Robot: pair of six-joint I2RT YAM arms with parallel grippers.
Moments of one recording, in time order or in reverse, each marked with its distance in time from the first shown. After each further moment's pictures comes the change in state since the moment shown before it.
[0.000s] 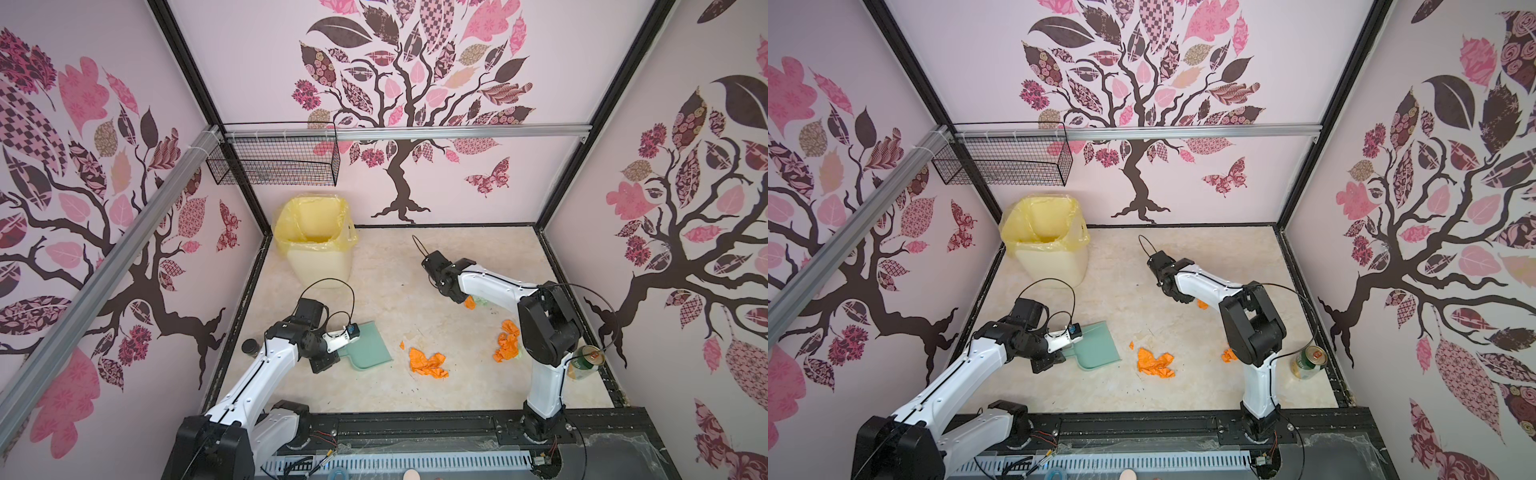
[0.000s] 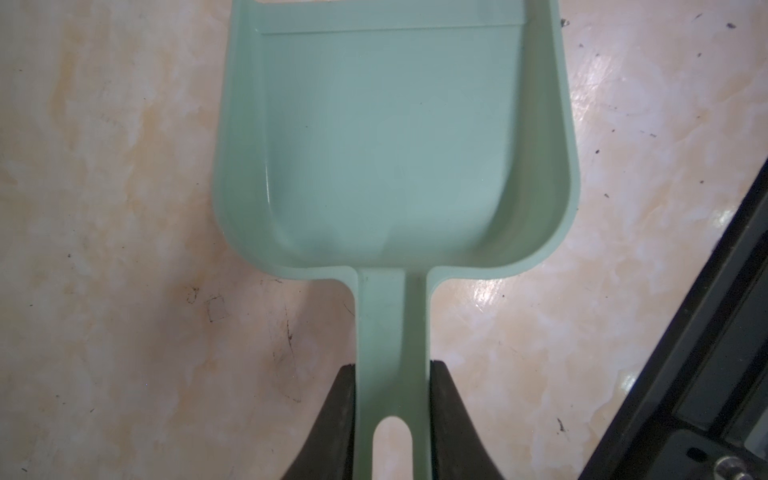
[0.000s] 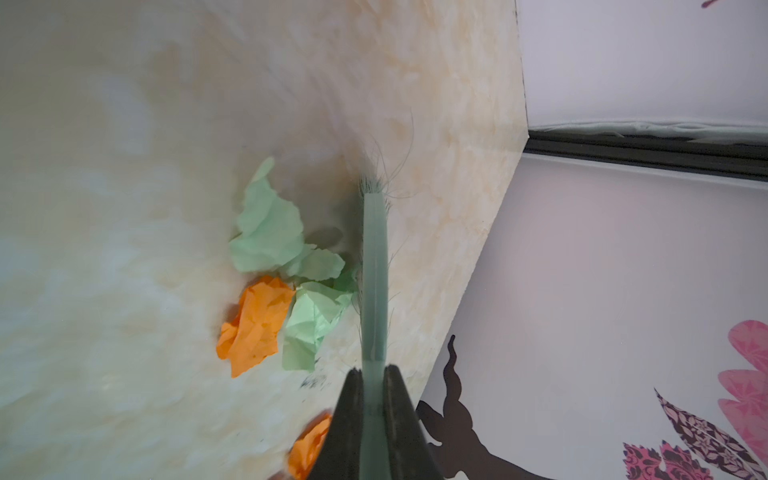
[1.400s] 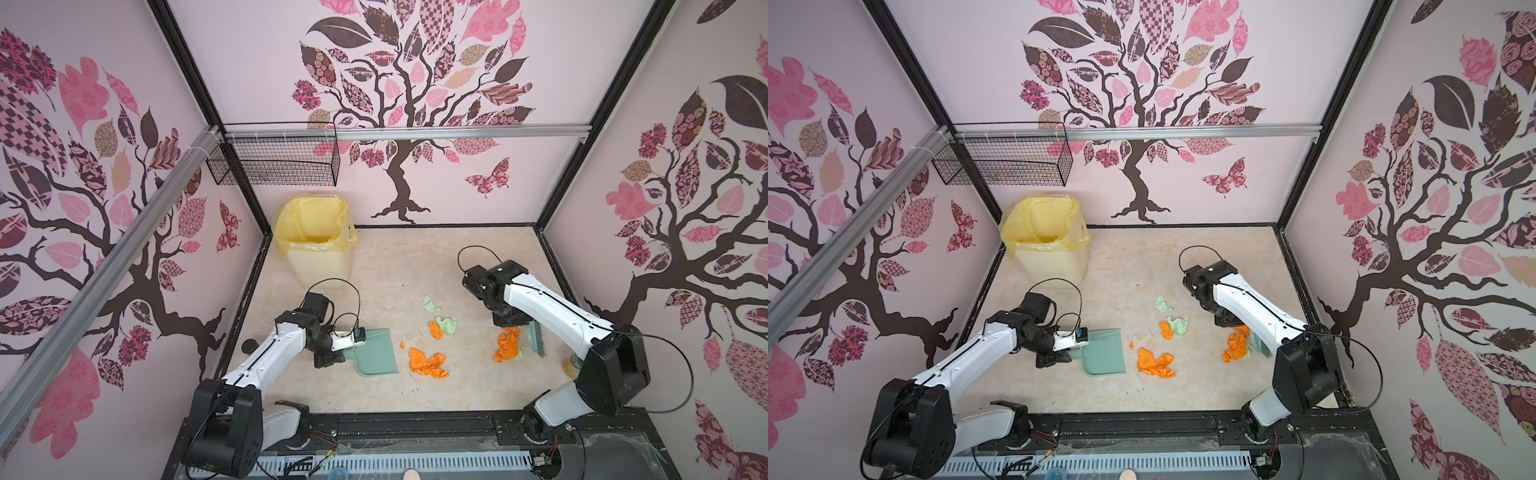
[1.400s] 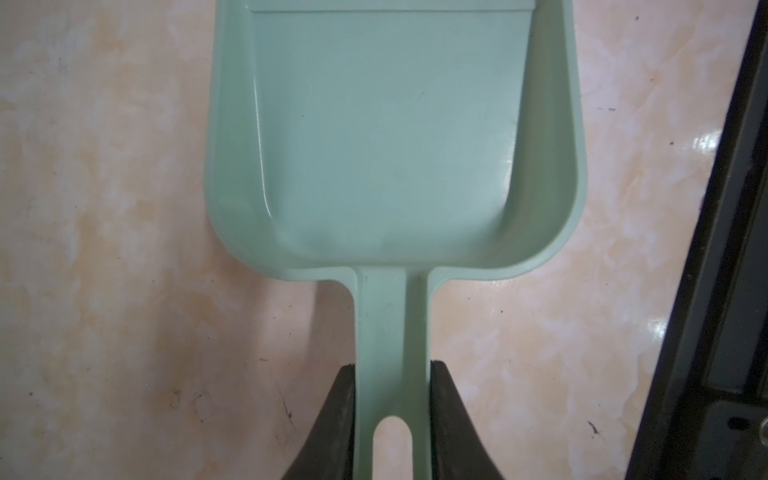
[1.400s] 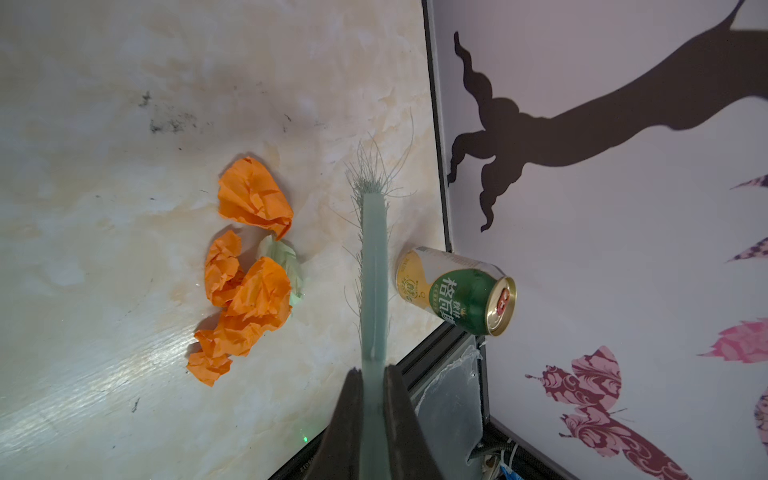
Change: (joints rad) left arm -0.002 0.166 0.041 0.021 0.096 0.240; right arm -0.146 -0.403 -0.225 -0.631 -0.120 0.924
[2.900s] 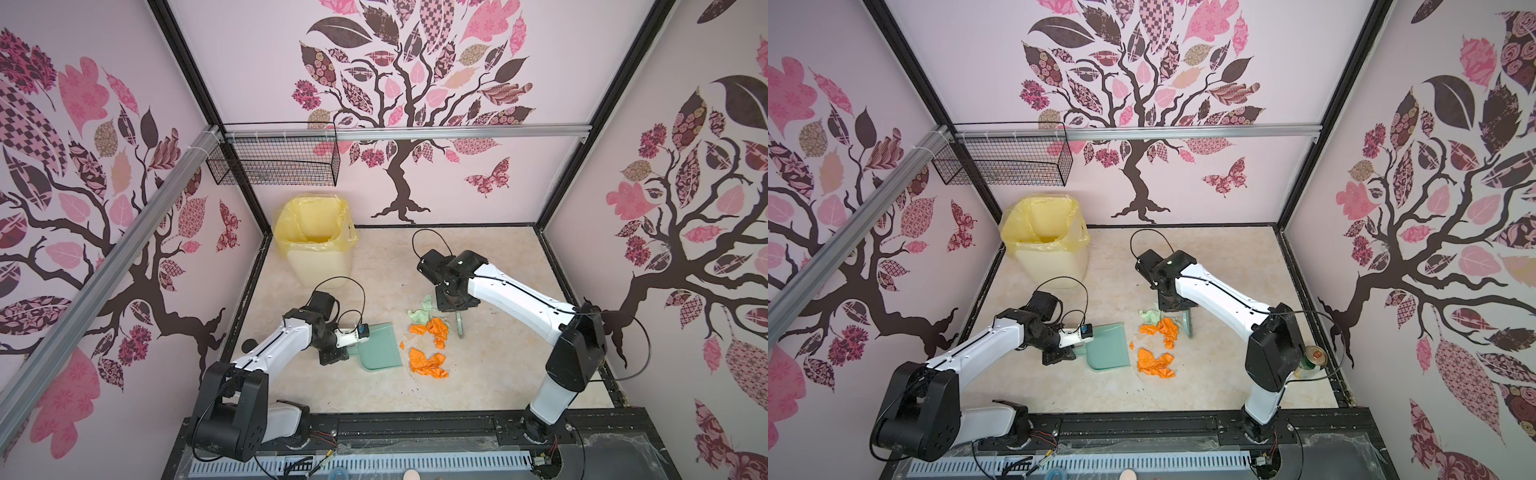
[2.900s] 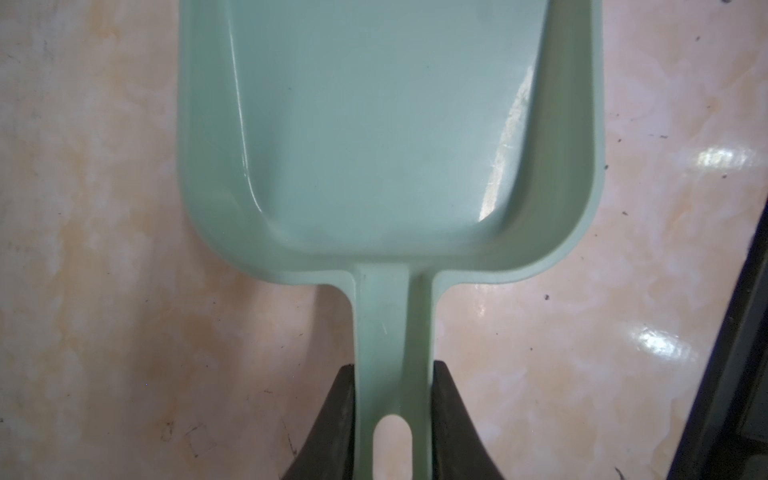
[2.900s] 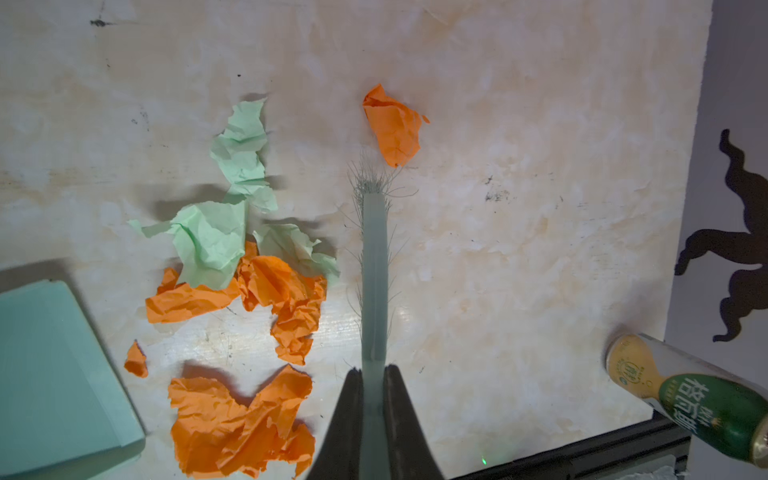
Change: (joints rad) left arm -0.056 0.066 0.000 0.102 -0.050 -0.113; right arm 0.238 0.192 0.384 0.179 -0.271 -0.043
